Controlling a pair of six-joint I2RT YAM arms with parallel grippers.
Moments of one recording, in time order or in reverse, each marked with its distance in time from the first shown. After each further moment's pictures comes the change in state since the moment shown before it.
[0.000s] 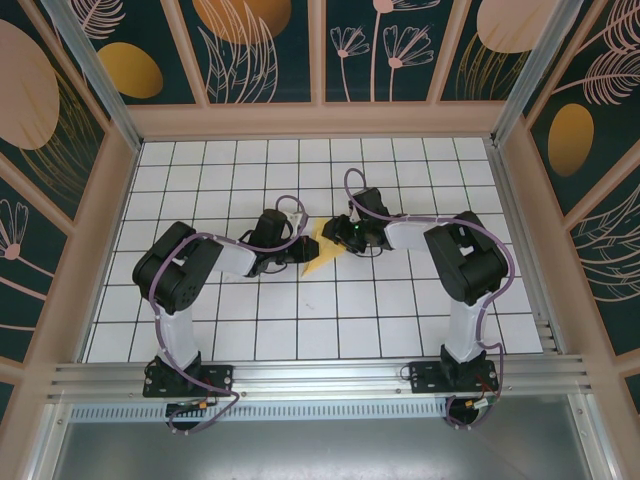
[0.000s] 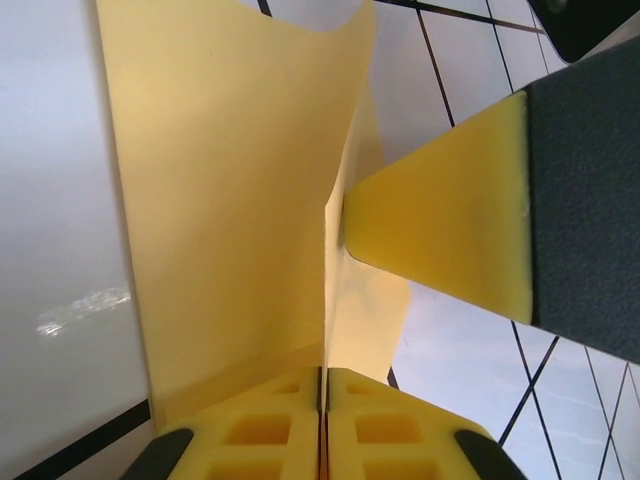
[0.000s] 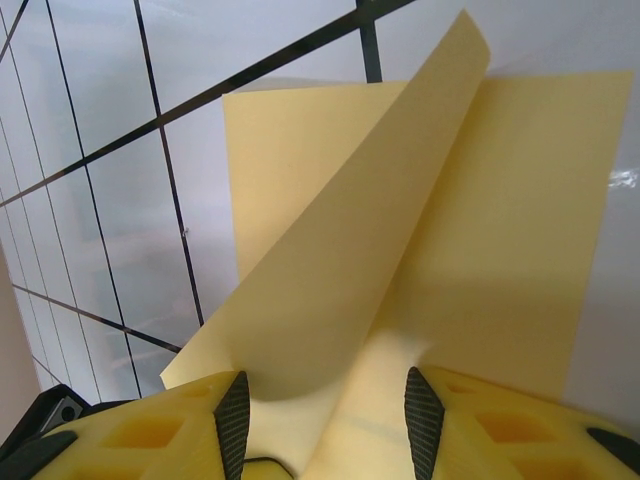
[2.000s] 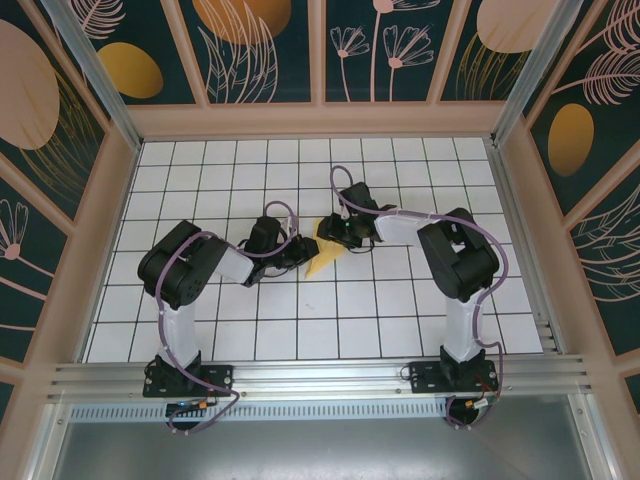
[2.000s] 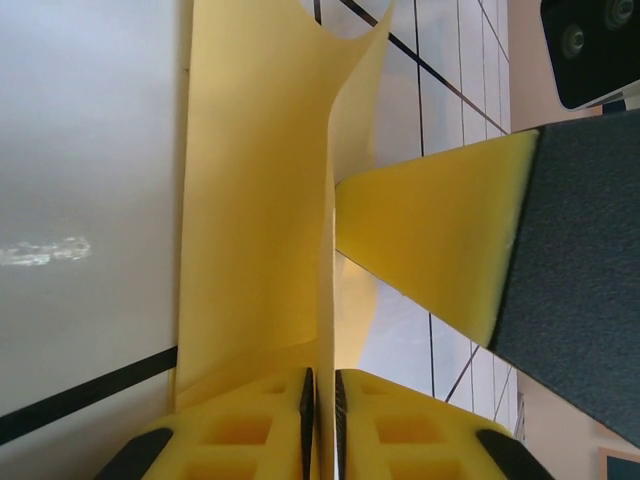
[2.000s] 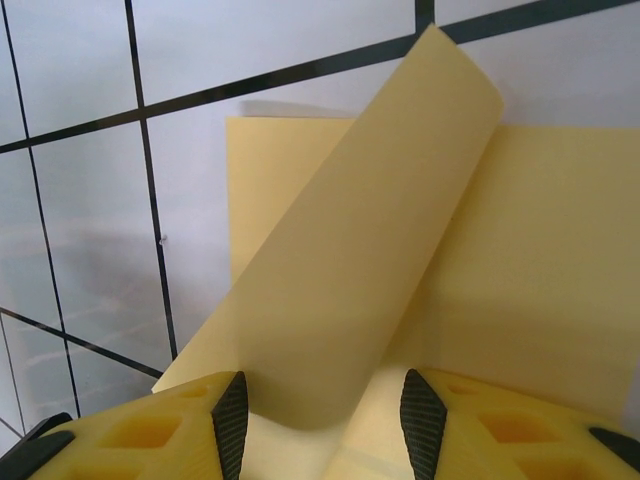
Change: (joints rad) left arm 0.016 0.046 -0.094 0.271 0.044 -0.367; right arm 0.042 0.053 0.142 -0.180 0.105 -0.128
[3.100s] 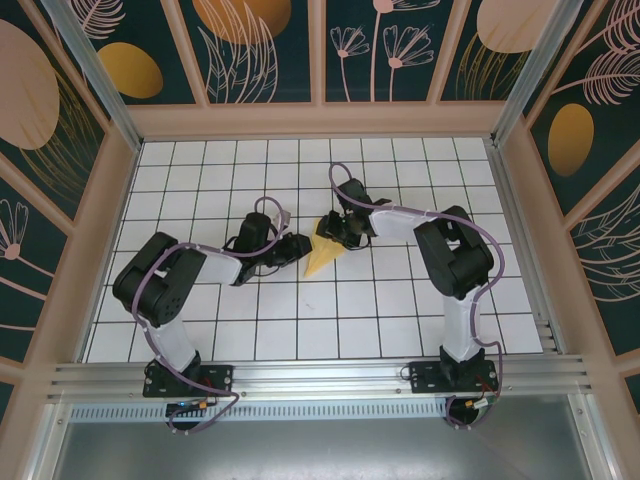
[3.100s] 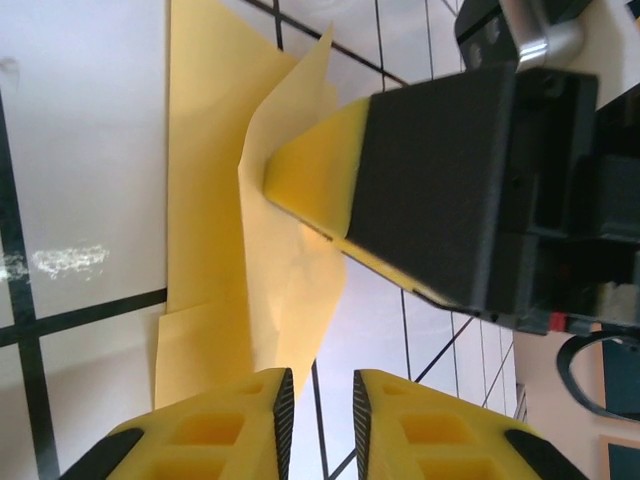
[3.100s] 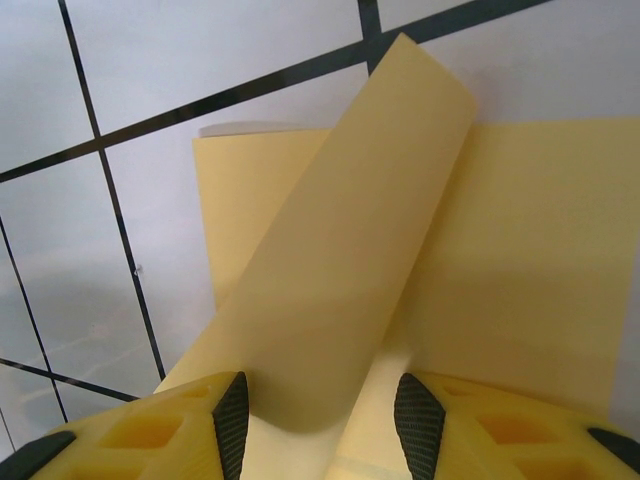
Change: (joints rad) left arm 0.031 -0.171 -0.046 -0.145 0.008 0.063; right arm 0.013 0.037 0.087 -0.121 0.055 0.086
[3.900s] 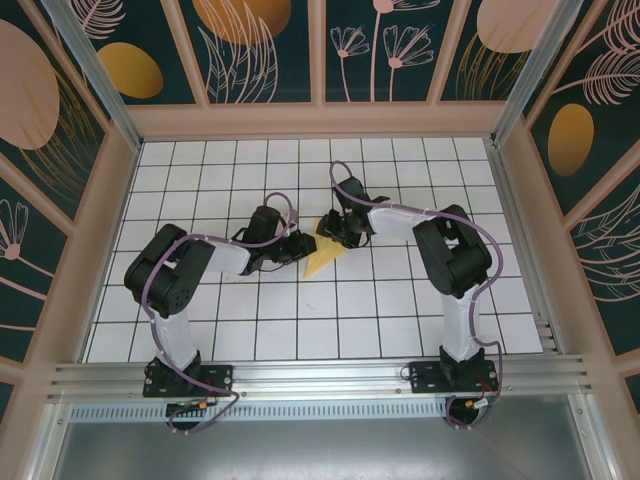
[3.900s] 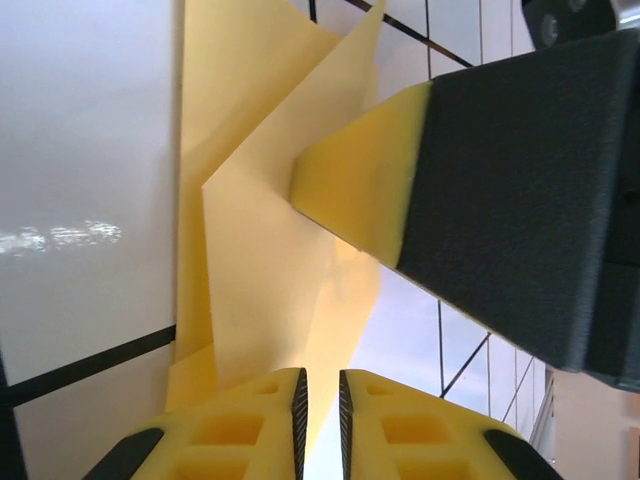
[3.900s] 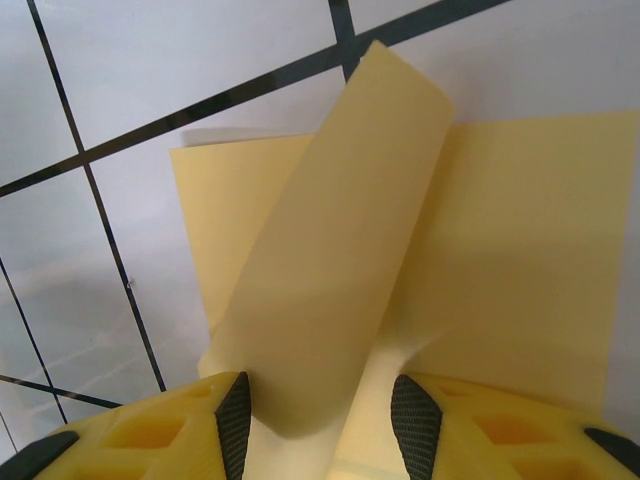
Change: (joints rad) left arm -0.009 0.080 0.127 -0.161 0.011 0.058; right arm 0.000 0.015 0.031 -0.043 0.008 0.040
